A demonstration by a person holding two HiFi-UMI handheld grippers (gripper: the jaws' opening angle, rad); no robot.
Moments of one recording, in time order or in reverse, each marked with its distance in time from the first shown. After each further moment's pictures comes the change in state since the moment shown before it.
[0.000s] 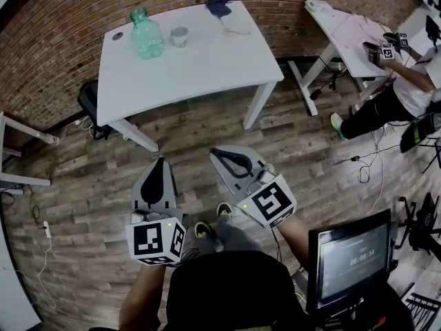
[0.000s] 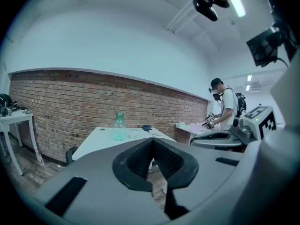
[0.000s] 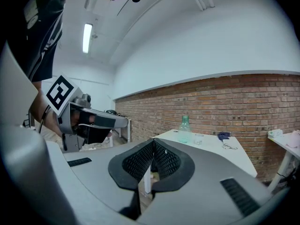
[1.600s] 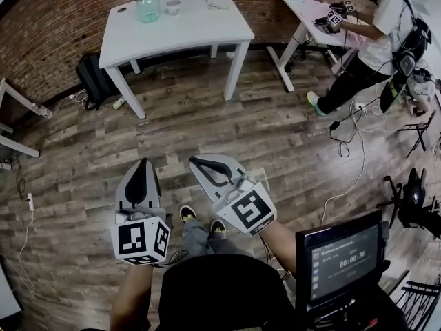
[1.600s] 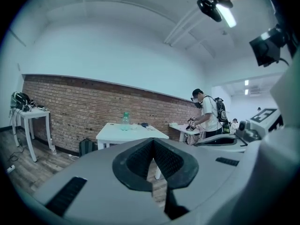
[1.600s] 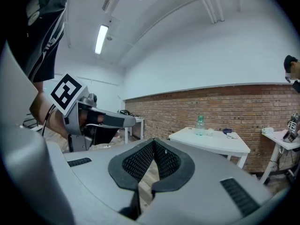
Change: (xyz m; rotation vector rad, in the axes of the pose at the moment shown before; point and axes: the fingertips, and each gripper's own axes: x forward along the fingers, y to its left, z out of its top) left arm -0.283 -0.074 -0.060 -0.030 -0.030 0.028; right arm -0.189 0.249 -0.018 -0.016 -0.007 0.033
